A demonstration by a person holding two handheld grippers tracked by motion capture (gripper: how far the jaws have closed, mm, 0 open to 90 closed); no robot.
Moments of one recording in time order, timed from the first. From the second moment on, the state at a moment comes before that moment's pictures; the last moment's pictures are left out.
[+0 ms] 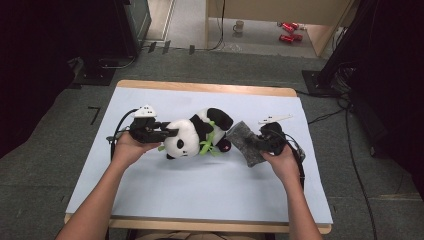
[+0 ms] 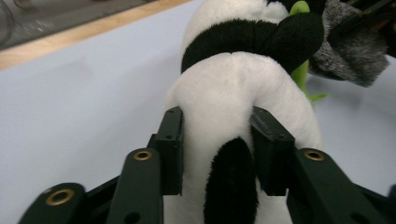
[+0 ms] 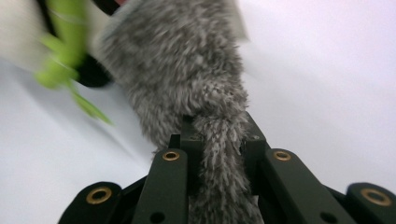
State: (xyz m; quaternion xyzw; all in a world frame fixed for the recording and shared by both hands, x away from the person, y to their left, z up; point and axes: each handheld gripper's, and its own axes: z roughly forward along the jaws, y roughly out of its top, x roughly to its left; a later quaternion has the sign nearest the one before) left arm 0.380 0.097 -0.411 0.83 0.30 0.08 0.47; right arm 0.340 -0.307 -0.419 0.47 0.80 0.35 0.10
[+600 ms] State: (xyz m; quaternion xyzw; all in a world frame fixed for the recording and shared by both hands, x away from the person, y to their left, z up) left arm 0.411 0.123 -0.430 0.79 0.36 0.12 0.49; right arm 0.354 -0.325 -0.460 0.54 0.77 0.33 0.09
